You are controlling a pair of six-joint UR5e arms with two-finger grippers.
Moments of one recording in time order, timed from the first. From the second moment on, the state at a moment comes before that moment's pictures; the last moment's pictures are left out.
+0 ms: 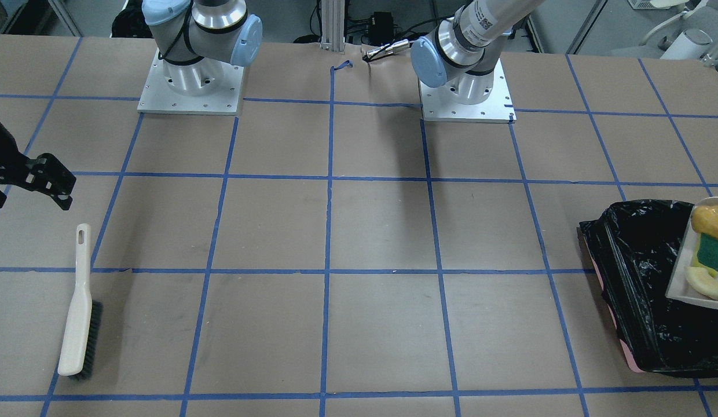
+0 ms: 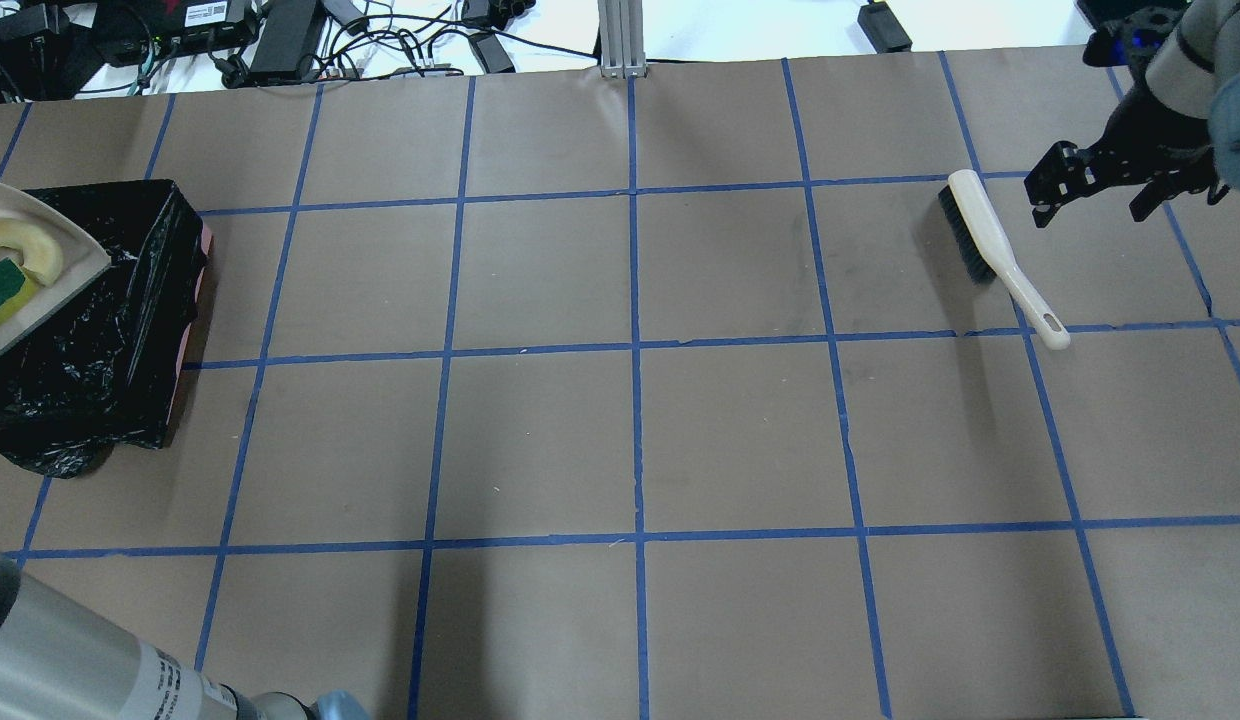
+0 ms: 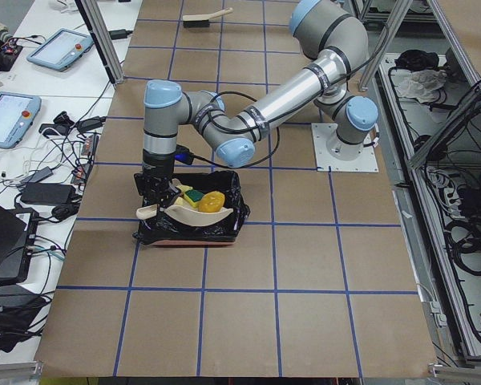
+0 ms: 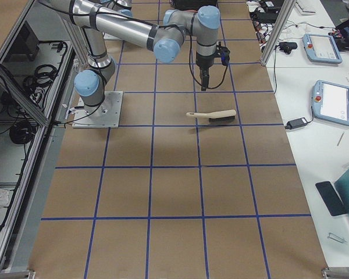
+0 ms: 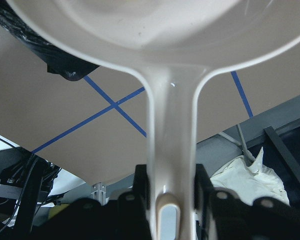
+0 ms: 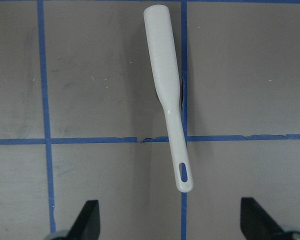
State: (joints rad) left arm -0.94 -2.06 -1.27 -0.87 1.93 2.87; right arm 1.28 -1.49 1.60 -1.77 -1.60 -0.31
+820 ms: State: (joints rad) left arm -0.98 -2.05 -1.28 -0.82 1.98 2.86; right arm 1.57 -1.48 1.54 -1.69 -1.60 -0.13
